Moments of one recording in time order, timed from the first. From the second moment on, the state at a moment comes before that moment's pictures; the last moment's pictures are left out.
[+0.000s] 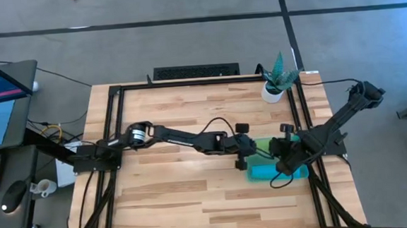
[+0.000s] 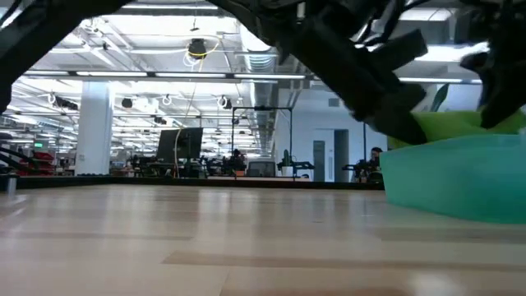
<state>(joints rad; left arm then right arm) -0.09 2.35 1.88 -0.12 -0.25 0.32 0.63 1.14 0.76 -1.13 0.50 0.68</state>
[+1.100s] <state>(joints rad) -0.08 2.45 2.02 -0.22 -0.21 0.36 0.67 1.14 0.60 -1.06 0.42 0.92</state>
